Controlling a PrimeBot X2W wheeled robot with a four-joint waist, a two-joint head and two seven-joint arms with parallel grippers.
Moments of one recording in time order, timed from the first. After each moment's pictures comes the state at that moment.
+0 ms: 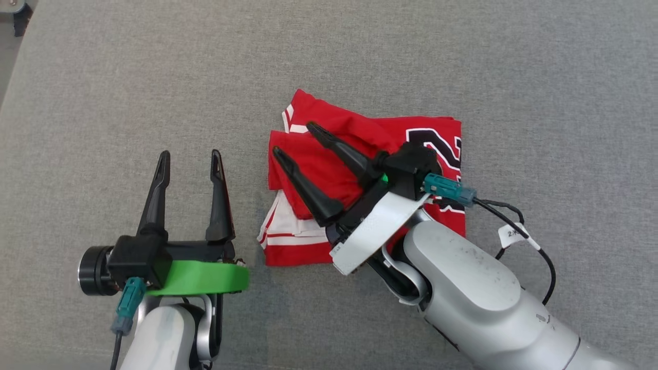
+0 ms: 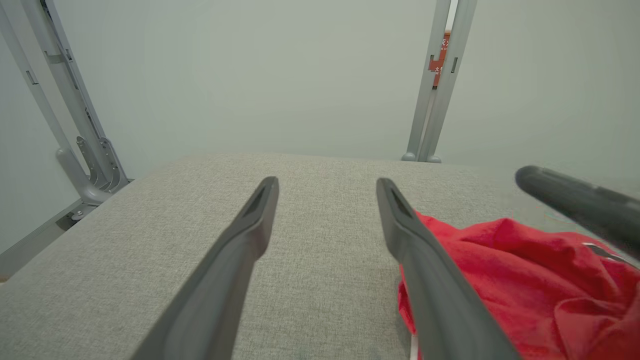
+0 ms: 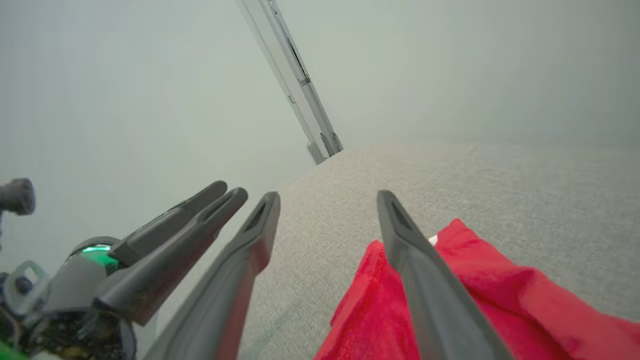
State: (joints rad) left arm -0.21 0.11 -0.28 0.01 -0.27 0.18 -0.26; right arm -0.67 -0.05 0.76 0.37 0.60 0.13 -0.25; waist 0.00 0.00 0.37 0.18
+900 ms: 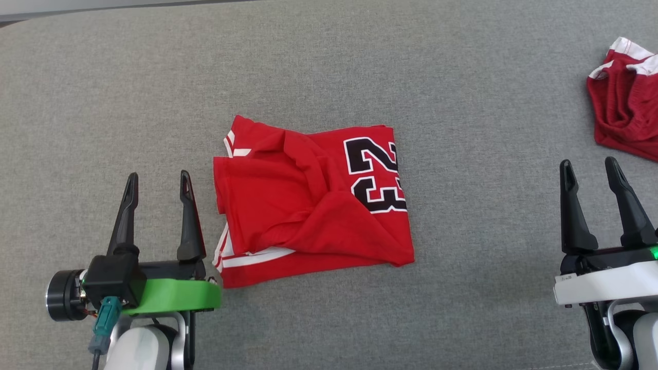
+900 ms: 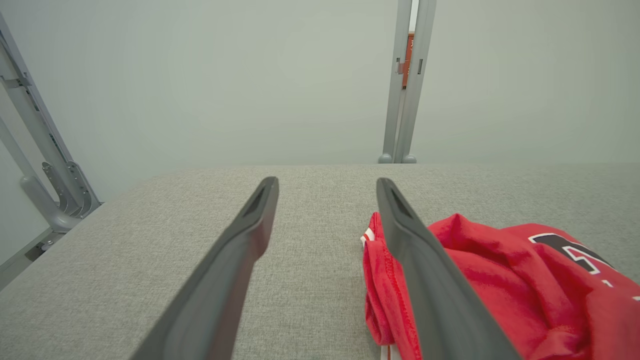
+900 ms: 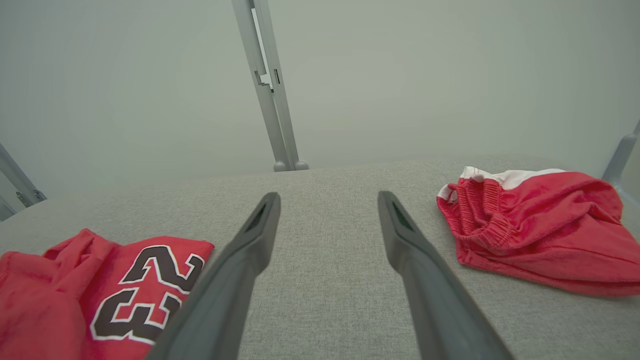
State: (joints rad) left arm -0.14 0.17 -0.23 -0.03 -0.24 0.20 -0.24; right arm -0.02 -0.15 -0.08 -0.19 0.28 0.13 -0.12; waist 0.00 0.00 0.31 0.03
